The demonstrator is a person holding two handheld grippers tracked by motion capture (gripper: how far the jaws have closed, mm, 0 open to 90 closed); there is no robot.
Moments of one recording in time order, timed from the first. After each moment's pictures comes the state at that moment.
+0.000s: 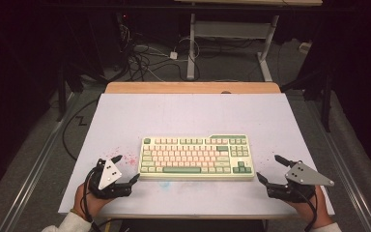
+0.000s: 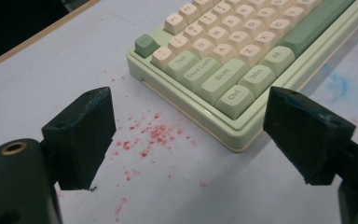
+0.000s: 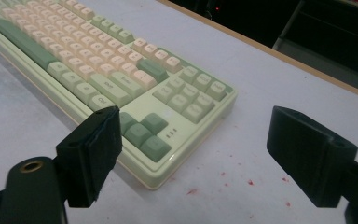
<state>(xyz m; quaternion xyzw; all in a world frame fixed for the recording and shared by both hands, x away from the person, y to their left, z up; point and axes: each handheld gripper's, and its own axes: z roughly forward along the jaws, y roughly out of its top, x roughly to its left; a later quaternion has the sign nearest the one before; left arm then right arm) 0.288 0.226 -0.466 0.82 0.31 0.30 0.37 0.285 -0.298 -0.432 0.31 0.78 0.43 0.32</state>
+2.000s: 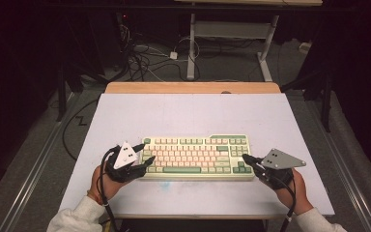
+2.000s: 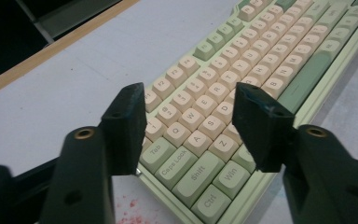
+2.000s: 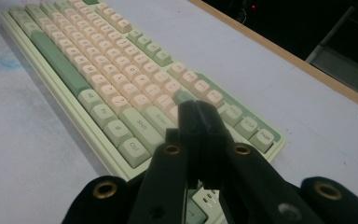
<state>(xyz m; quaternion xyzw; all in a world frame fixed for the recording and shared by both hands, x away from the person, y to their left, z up) 0.323 0.185 -0.430 0.83 0.28 0.25 0.41 0.315 -0.250 -0.418 0.26 0.82 0.42 0.28</state>
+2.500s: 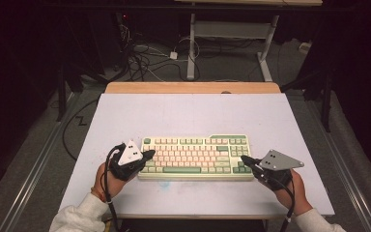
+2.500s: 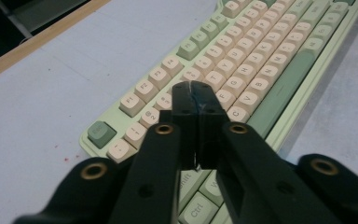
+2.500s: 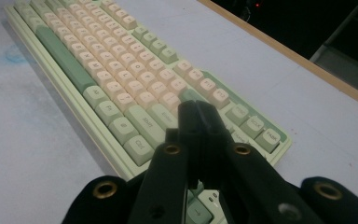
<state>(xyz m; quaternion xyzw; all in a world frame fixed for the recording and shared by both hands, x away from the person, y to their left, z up) 0.330 0.175 -0.427 0.85 0.27 0.22 0.40 0.314 -0.247 -0.419 0.25 0.83 0.42 0.28</state>
